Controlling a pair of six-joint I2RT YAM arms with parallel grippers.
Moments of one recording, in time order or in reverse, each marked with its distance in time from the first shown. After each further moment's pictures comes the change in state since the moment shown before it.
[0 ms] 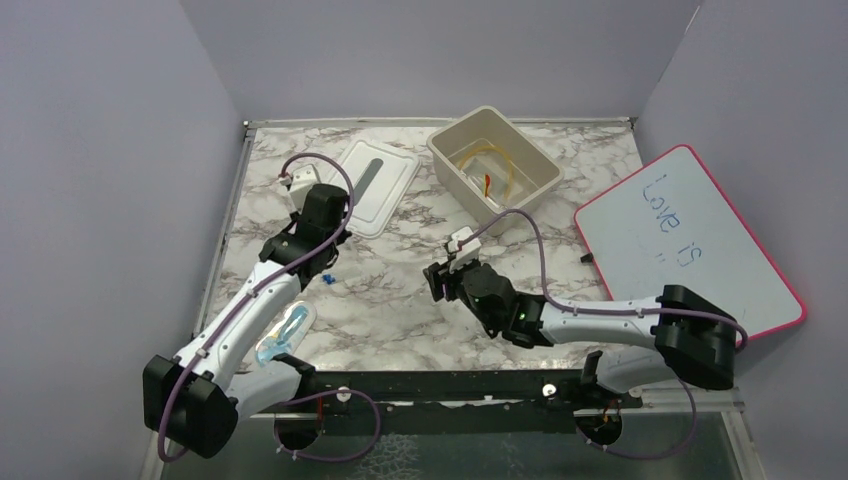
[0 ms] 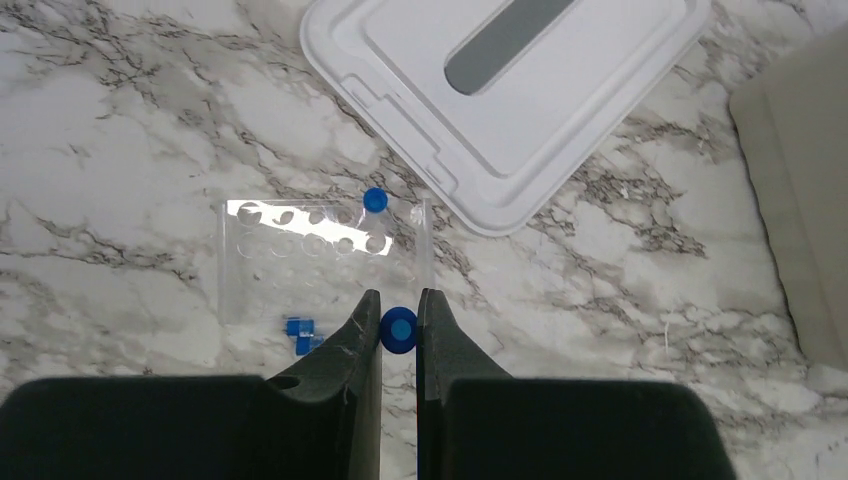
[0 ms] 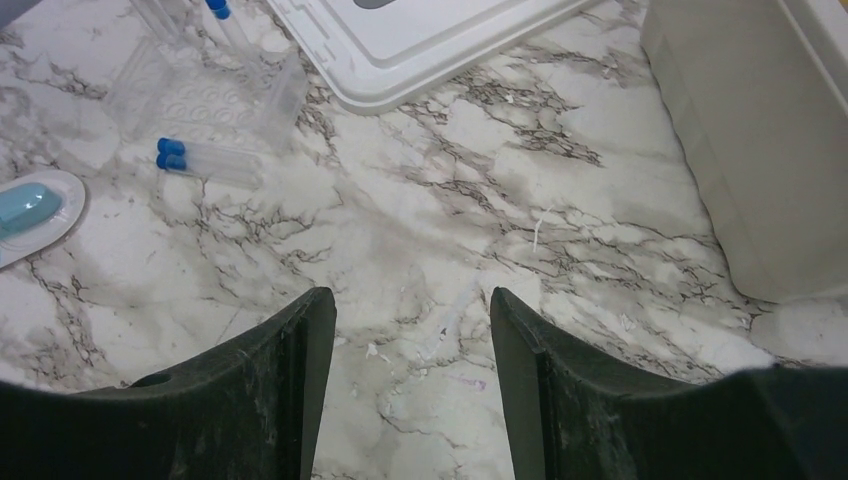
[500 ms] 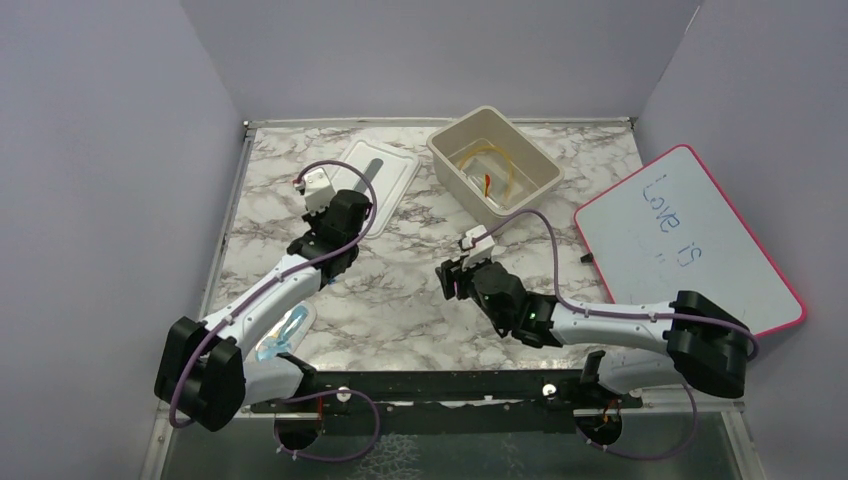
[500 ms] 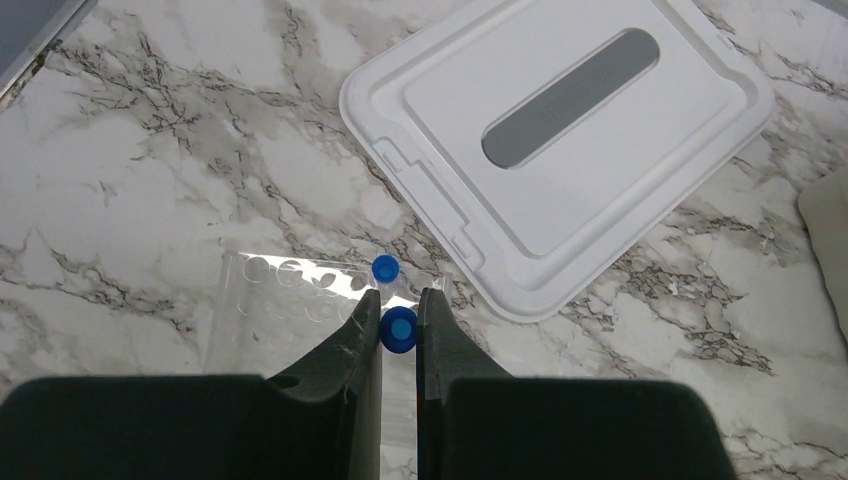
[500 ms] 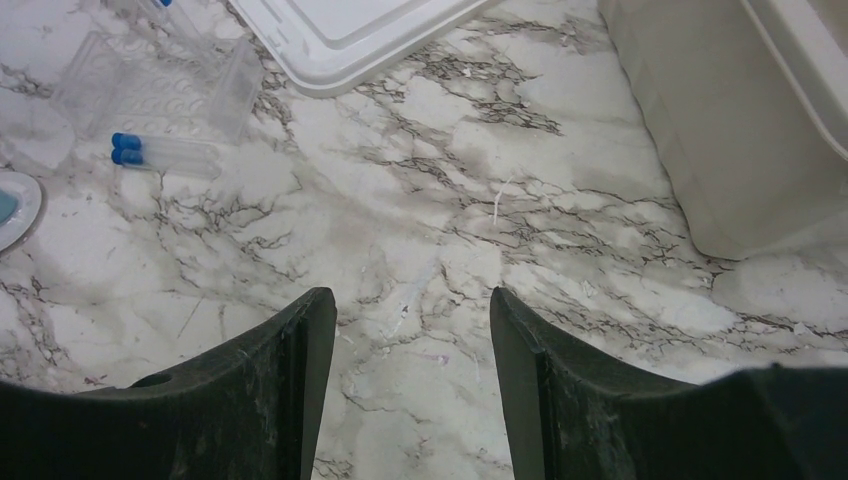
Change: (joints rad) left arm -0.086 0.115 -0.103 0.248 -0.318 -0.046; right arm -0.043 -0.072 -0.059 -0.051 0.002 0.044
